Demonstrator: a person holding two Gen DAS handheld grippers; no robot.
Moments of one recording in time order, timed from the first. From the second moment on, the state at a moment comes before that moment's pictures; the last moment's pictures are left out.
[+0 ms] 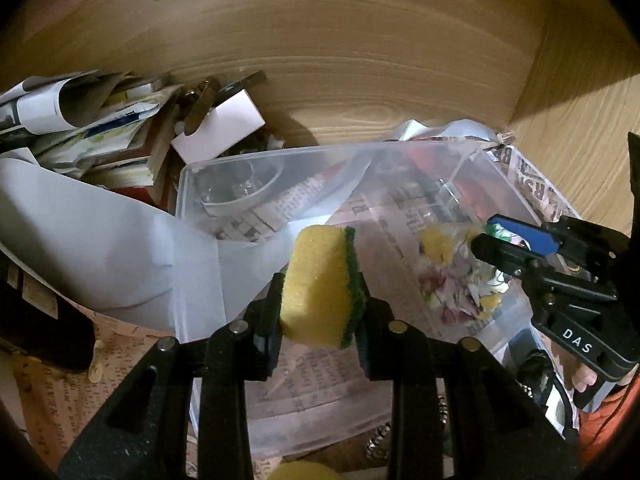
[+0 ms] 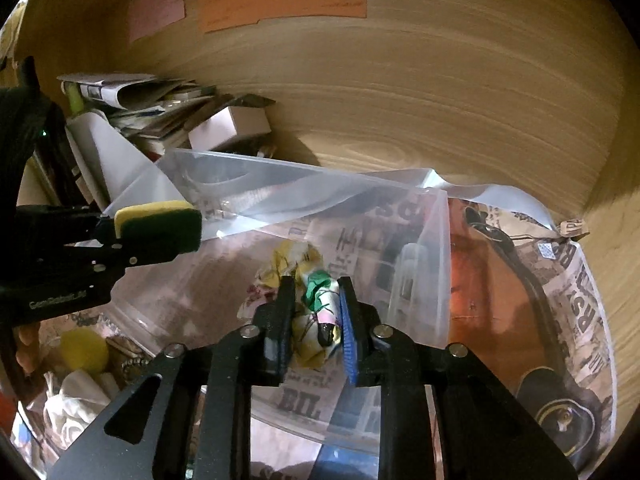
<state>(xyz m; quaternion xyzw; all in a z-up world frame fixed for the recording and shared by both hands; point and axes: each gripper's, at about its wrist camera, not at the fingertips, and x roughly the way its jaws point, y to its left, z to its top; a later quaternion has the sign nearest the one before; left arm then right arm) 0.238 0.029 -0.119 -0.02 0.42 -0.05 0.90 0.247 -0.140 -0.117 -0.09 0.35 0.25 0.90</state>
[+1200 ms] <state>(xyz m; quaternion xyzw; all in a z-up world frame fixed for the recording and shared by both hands) 0.114 0.060 -0.111 -0.02 0.36 0.01 0.93 0.150 -0.184 -0.102 -0.05 0.30 0.24 0.92</state>
